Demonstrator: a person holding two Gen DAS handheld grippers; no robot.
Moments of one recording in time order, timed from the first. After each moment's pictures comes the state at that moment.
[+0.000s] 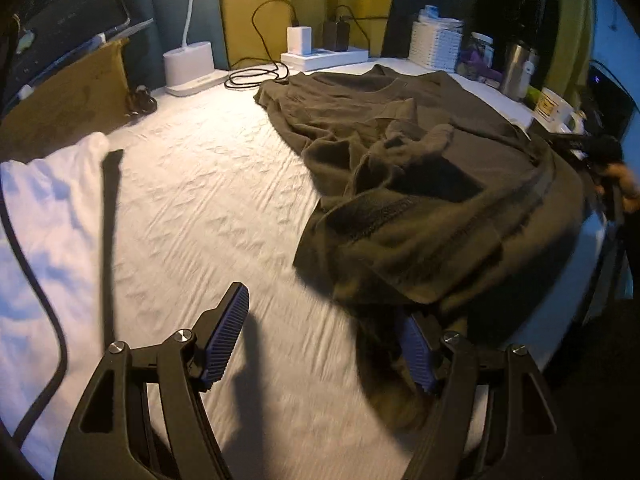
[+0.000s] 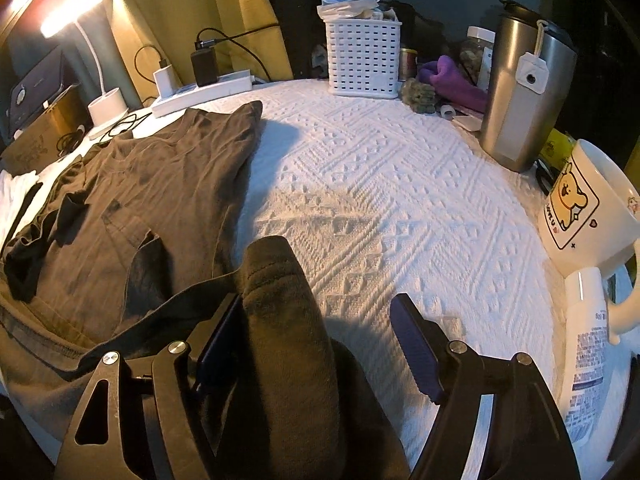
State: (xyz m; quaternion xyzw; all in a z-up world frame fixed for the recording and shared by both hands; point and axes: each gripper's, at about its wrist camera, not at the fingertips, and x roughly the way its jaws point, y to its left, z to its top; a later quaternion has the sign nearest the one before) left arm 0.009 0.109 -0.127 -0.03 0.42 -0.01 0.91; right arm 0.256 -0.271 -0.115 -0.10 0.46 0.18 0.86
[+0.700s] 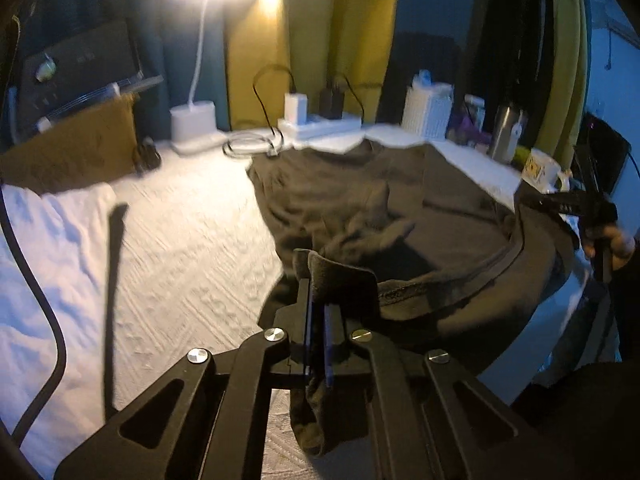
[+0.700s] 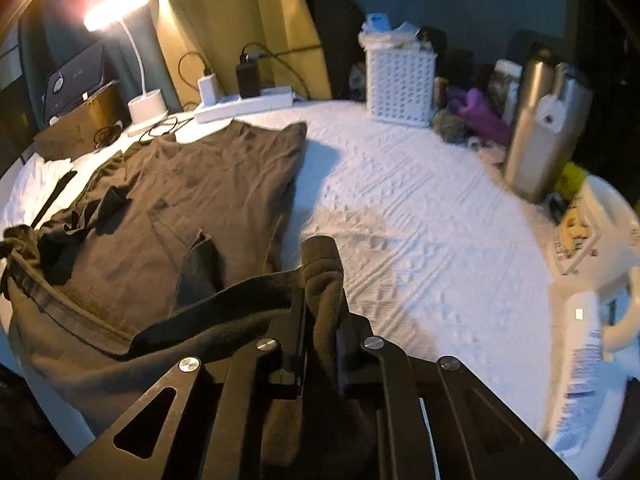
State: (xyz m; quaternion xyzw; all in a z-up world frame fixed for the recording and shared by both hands) left arm -0.006 0.089 -0.077 -0.05 0.32 0.00 0.95; right arm 0.232 -0.271 -0.086 -0.11 0.43 0.23 0.87
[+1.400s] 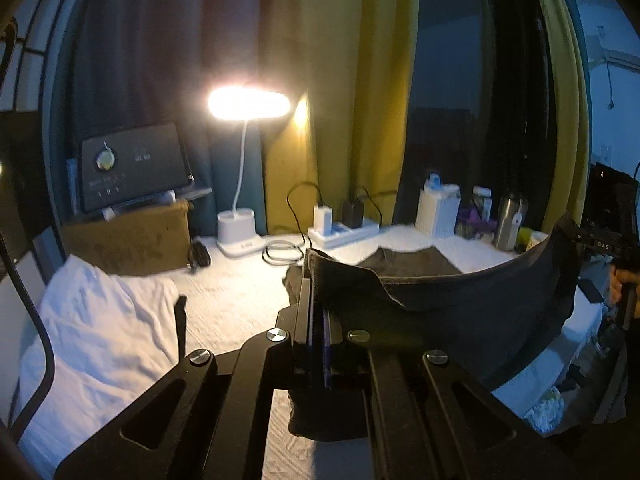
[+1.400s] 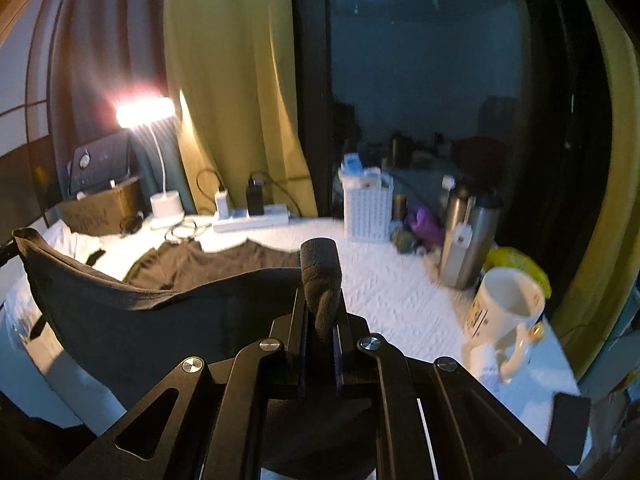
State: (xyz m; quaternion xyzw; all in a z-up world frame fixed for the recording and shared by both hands) left arm -0.054 0.090 0.014 -0.05 0.17 0.06 0.98; right arm 0.162 -0.297 0.045 -0.08 0.27 0.23 0.93
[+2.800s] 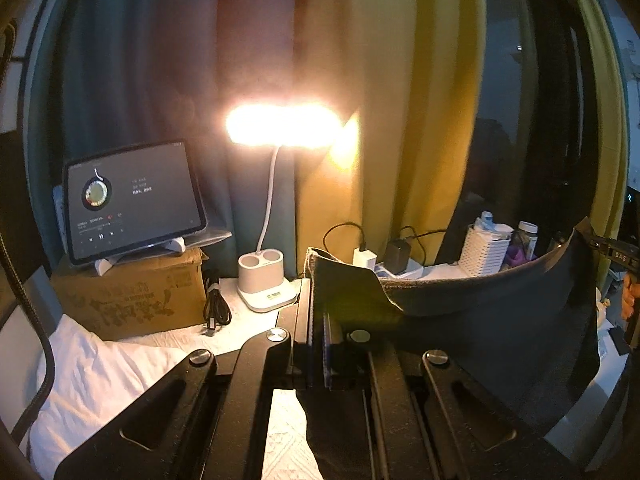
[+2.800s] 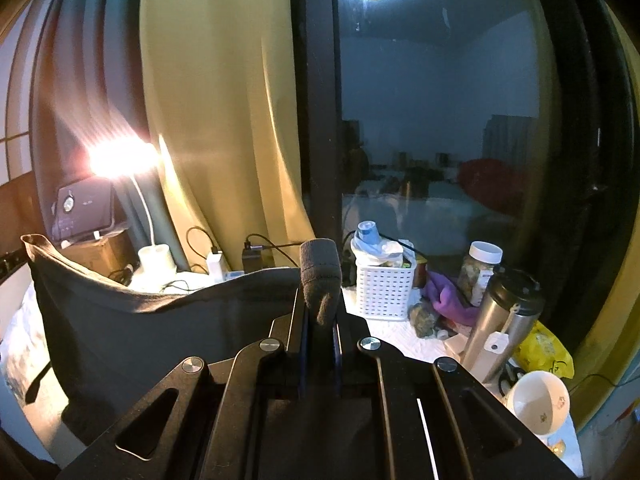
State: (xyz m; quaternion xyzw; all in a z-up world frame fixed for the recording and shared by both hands) left arm 0.056 0.159 0.051 -0.06 0.18 0.10 0.98; right arm 0.282 -0.229 0.077 -0.07 0.26 0.23 0.94
